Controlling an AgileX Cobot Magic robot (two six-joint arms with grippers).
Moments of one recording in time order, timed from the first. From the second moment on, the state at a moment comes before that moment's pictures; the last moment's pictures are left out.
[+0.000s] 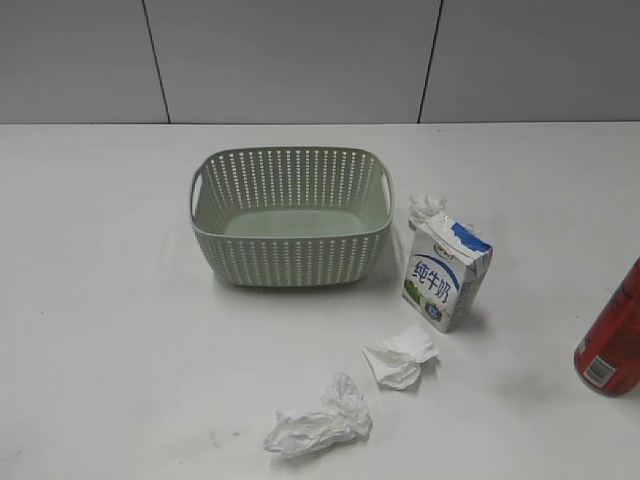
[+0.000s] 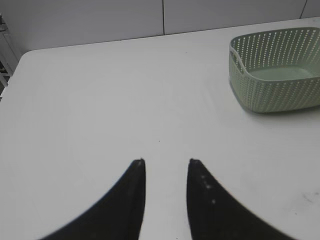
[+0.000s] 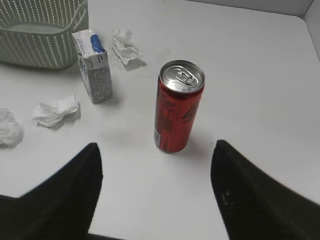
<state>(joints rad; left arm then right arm) -0.01 0.00 -0.51 -0.23 1.03 0.21 0.12 -0.01 -0.51 0.14 1.04 -0.06</state>
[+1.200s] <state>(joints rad) -0.01 0.00 -0.51 -0.23 1.03 0.21 0.12 1.09 -0.72 0.08 0.78 0.11</state>
